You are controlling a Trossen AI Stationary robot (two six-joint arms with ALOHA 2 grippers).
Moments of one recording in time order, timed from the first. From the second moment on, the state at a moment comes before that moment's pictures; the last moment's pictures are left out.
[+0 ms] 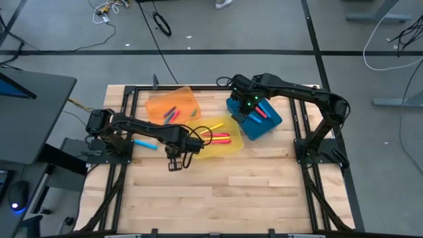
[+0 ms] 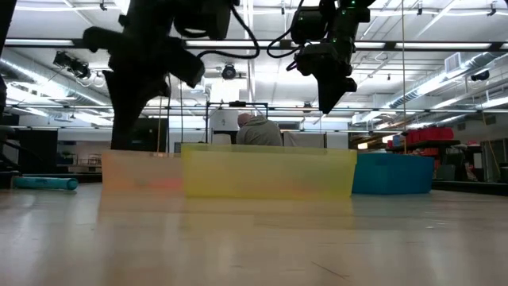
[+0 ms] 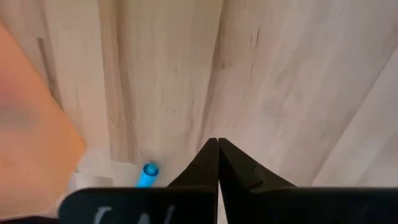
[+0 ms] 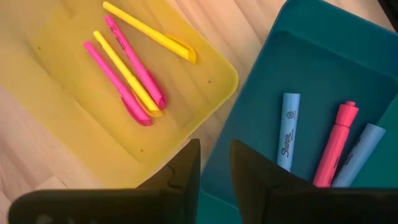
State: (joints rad) left arm -0.11 1.74 1.30 -1.24 -0.02 -0.25; right arm -0.41 1.69 1.52 -1.15 -0.08 0.19
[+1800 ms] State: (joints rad) left arm -0.15 1.78 0.97 -1.36 -0.13 -0.07; right arm -0.41 1.69 1.52 -1.16 -0.10 0.19
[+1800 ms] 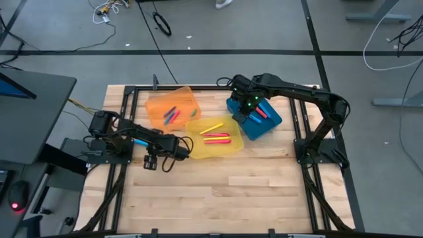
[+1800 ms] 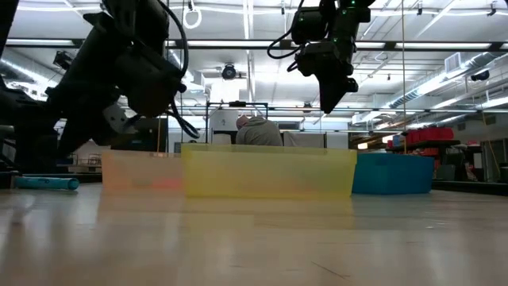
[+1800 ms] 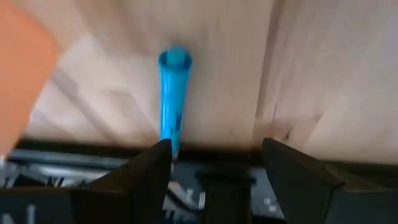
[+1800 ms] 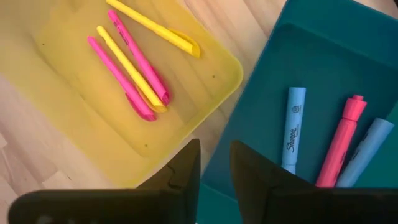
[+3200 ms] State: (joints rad) left arm -0.15 1.78 0.83 -1.08 -0.03 0.06; right arm -0.41 1.69 1.52 -1.15 -0.12 0.22
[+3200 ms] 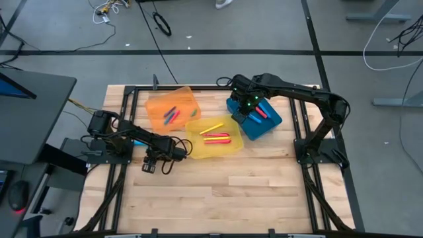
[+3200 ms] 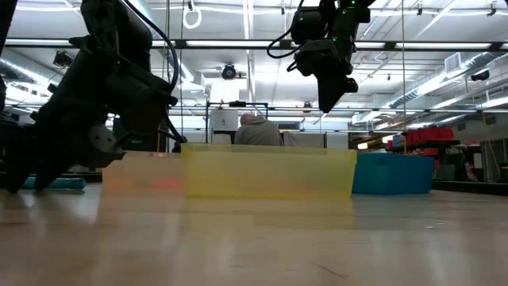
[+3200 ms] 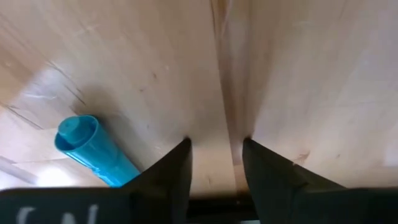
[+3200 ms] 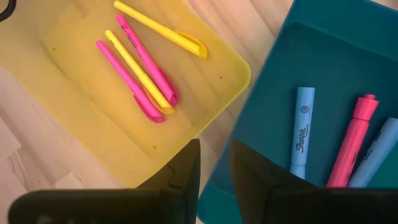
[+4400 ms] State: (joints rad) left arm -0.15 1.78 0.98 -1.18 -0.10 -0.12; right arm -0.41 1.69 1.52 -1.16 -0.12 0.22
